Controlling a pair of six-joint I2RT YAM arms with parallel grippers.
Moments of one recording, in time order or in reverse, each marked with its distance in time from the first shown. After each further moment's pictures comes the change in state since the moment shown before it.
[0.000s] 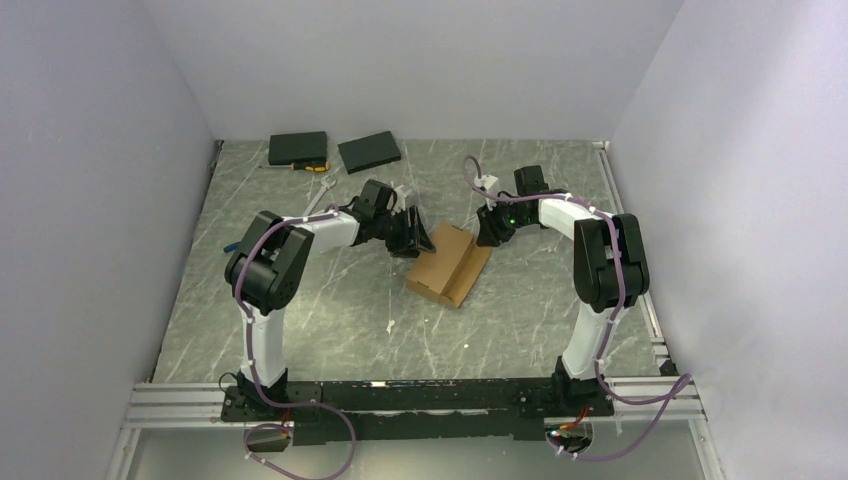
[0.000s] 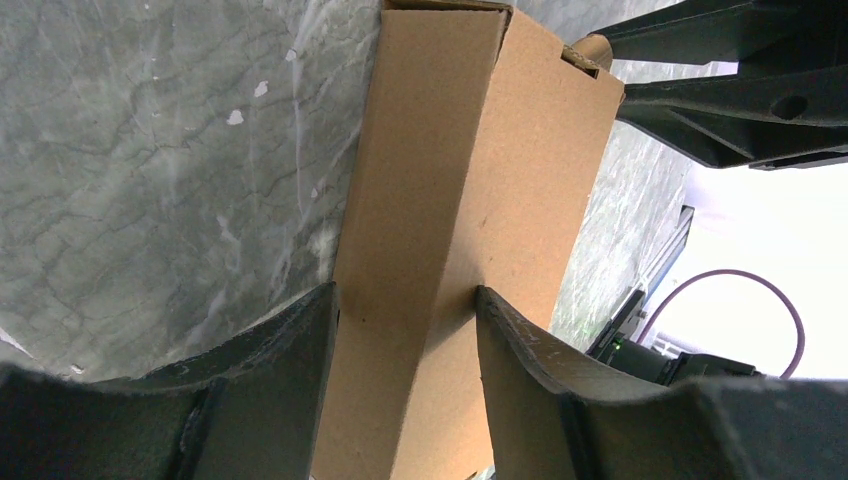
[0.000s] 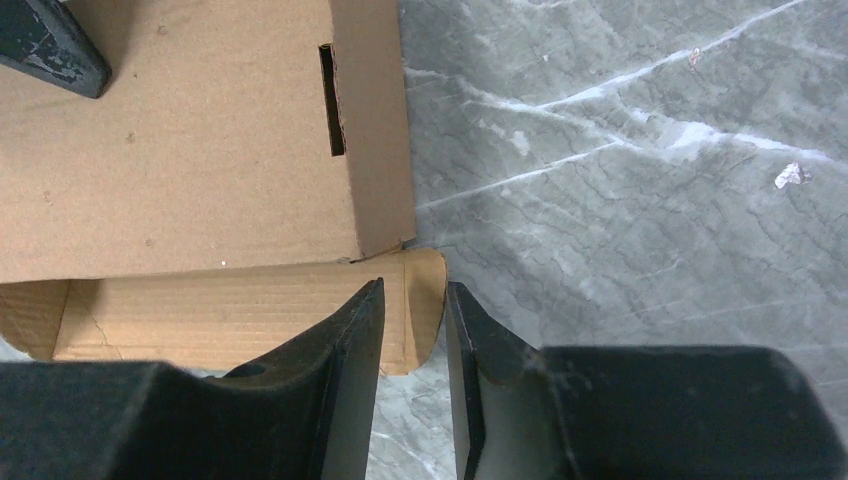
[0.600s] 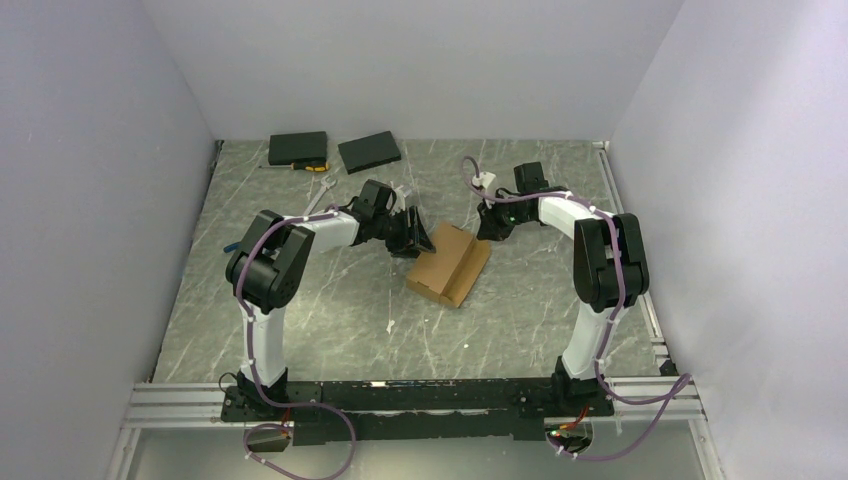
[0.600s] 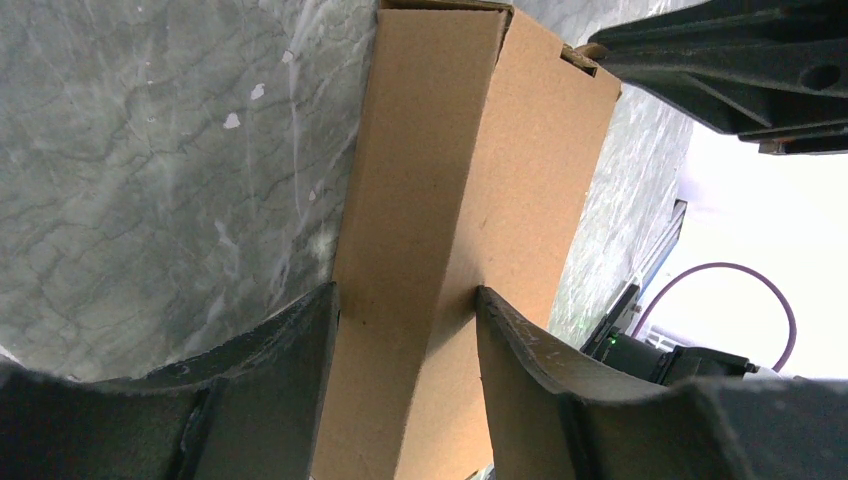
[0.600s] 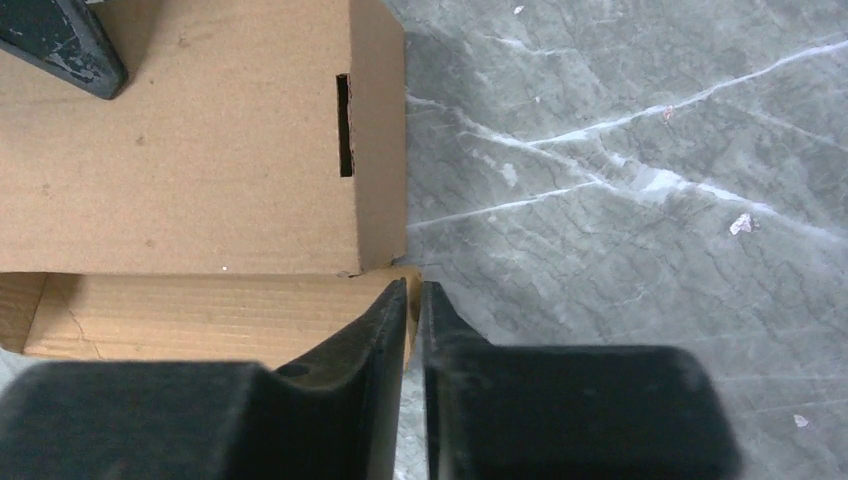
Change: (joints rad) left arm 0.002 0.012 0.000 0.014 0.026 0.002; right arm 0.002 0.002 0.025 0.003 -0.023 -0.088
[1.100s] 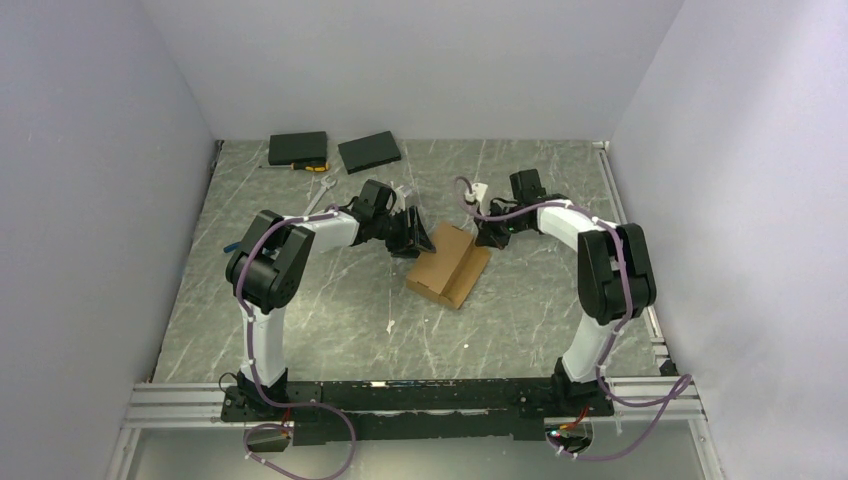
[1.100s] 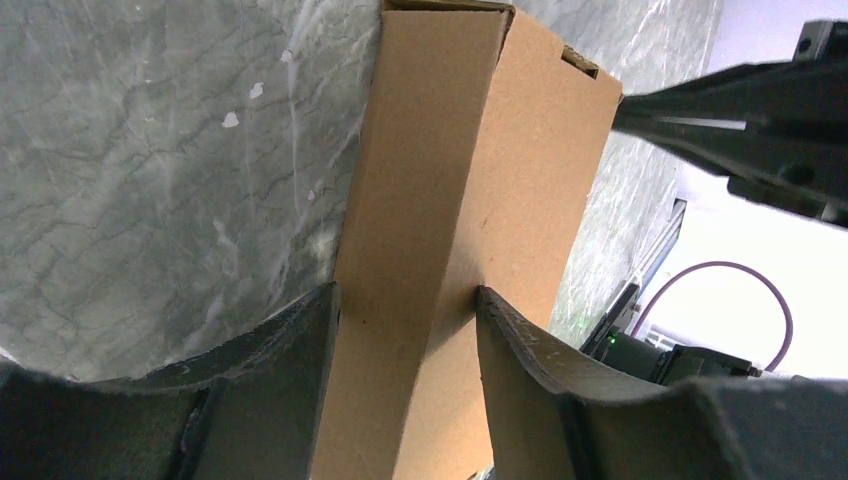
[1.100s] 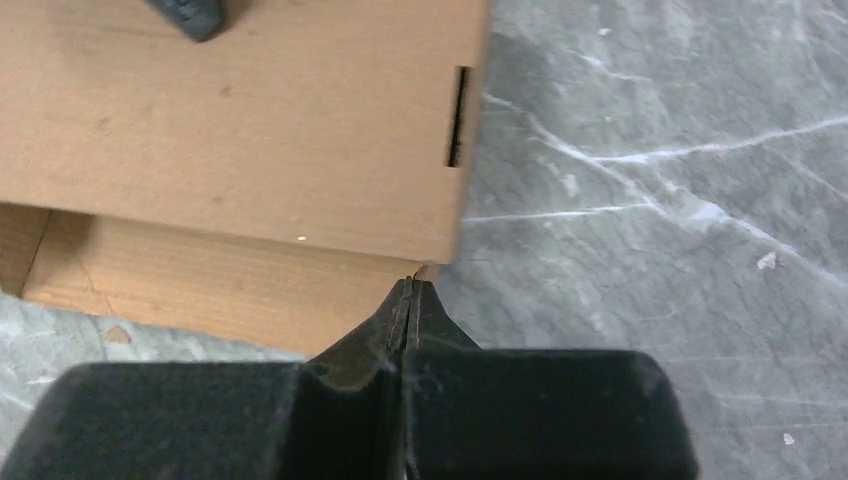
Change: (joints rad) left arm 0.000 0.000 0.000 0.000 0.000 0.000; right arm 0.035 -0.068 -0.067 -0.010 -0.003 -0.146
